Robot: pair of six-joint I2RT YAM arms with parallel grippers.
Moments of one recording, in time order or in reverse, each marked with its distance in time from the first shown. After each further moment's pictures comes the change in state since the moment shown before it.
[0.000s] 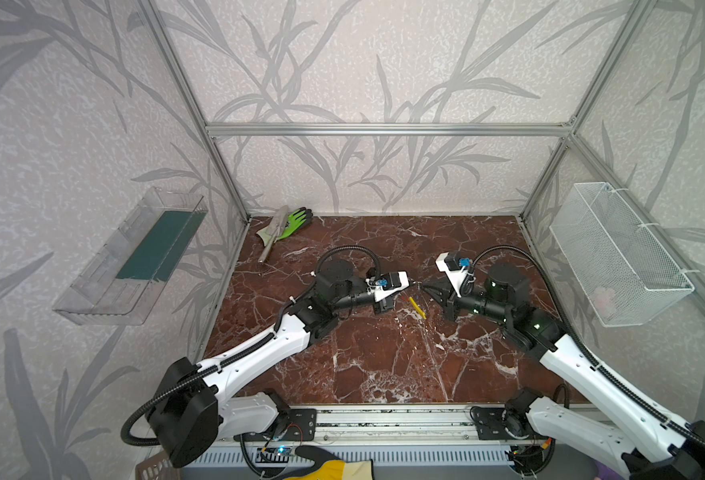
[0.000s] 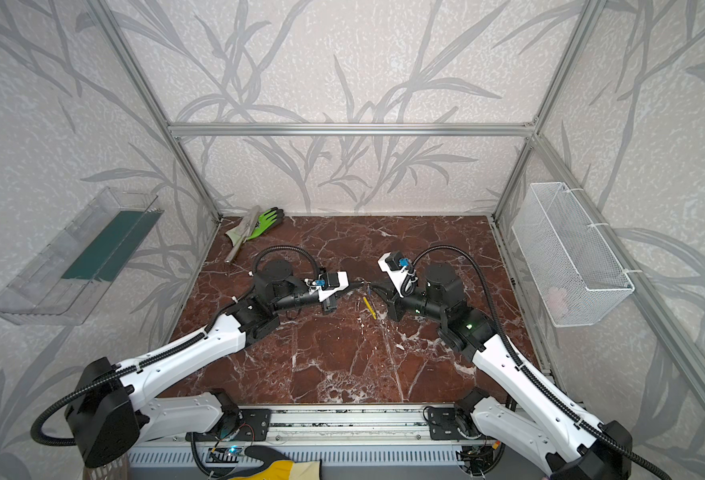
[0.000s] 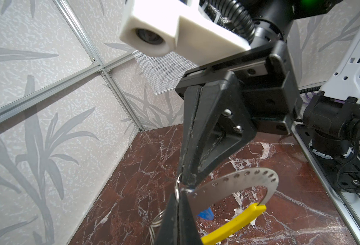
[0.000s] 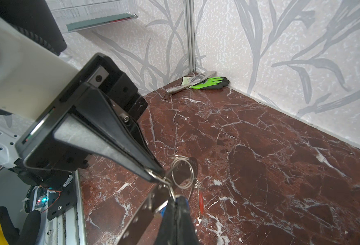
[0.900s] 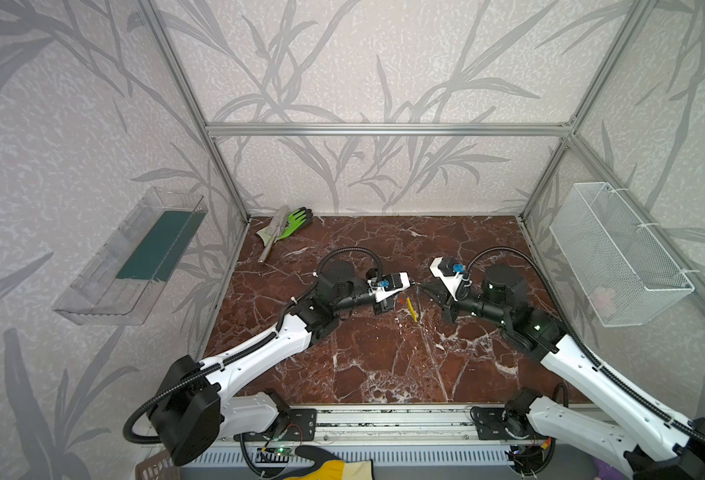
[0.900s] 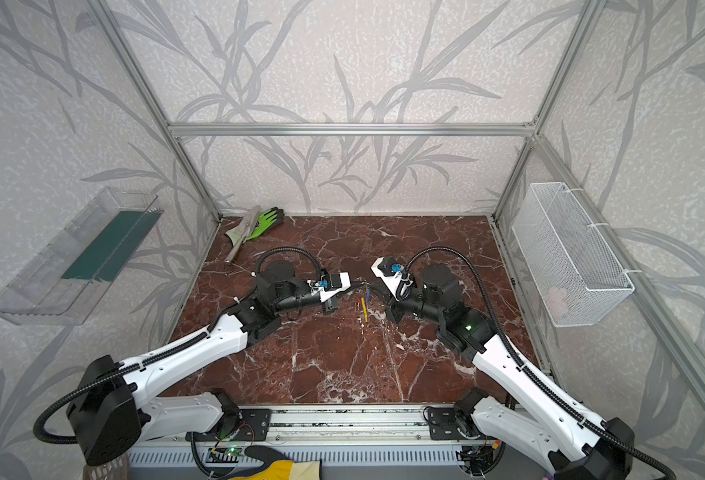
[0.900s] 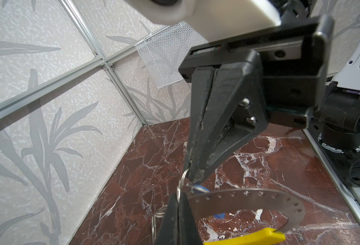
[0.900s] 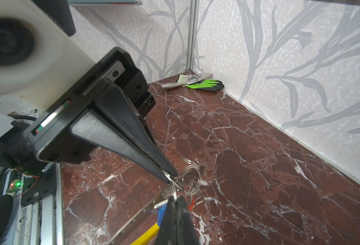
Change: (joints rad) left arm -0.003 0.013 -0.006 0.001 -0.042 0.027; right arm 0.058 0.002 0.024 -0.040 0.087 -0.148
